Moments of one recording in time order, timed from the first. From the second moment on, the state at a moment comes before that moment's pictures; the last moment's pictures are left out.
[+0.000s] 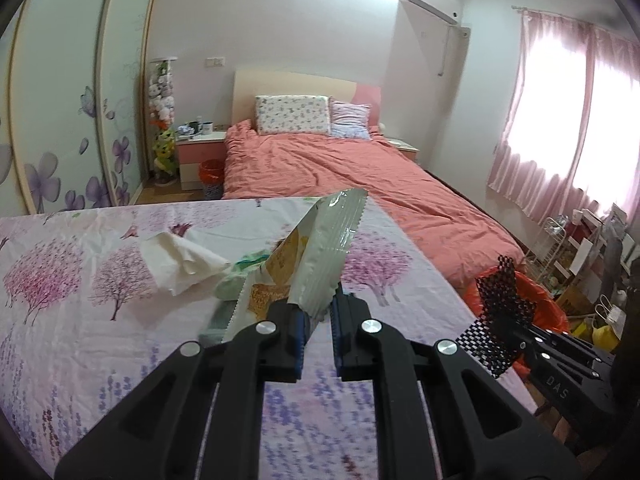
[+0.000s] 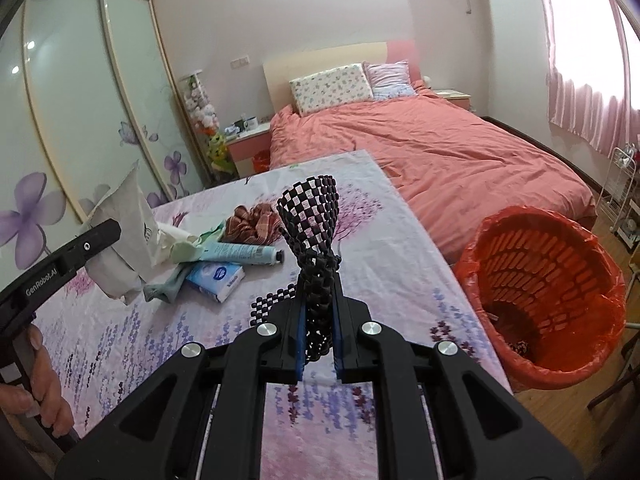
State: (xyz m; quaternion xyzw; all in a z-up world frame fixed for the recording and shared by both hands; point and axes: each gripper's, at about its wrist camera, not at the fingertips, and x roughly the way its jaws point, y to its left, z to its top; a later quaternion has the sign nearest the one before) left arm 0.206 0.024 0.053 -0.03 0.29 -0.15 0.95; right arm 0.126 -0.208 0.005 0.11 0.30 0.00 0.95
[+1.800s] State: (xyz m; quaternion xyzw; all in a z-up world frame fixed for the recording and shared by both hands) left arm 0.221 -0.297 -0.034 0.01 0.37 -0.39 0.84; right arm 0.100 -0.445 -0.051 0.27 0.27 -0.16 0.91
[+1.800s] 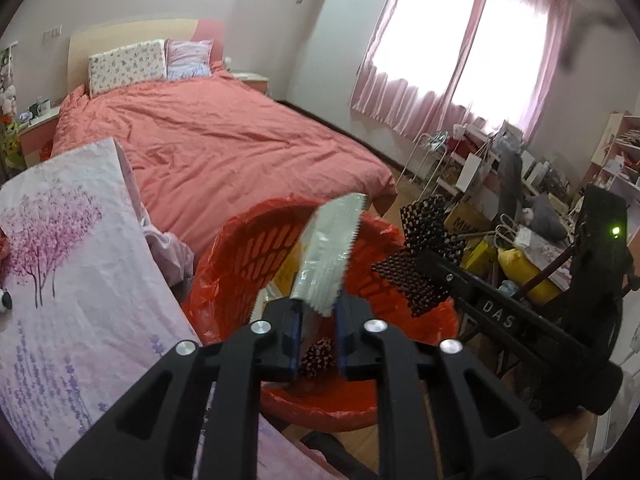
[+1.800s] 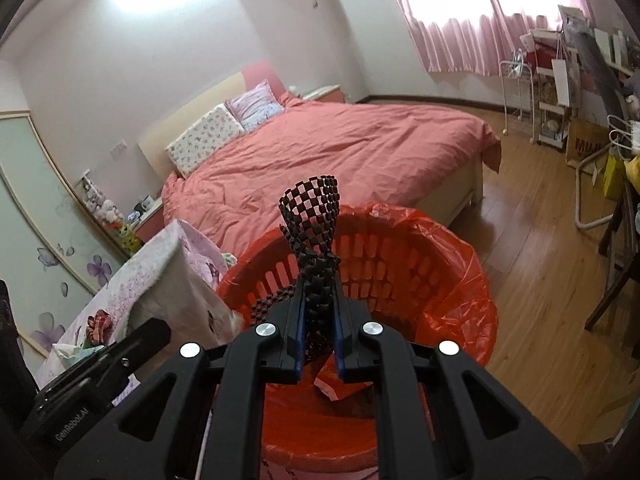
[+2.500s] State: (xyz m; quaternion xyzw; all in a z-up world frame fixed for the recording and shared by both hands) left arm 0.226 -0.285 -0.029 0.01 0.38 -0.37 0.85; right arm 0.090 -0.446 -0.046 0.25 0.27 -0.19 0.91
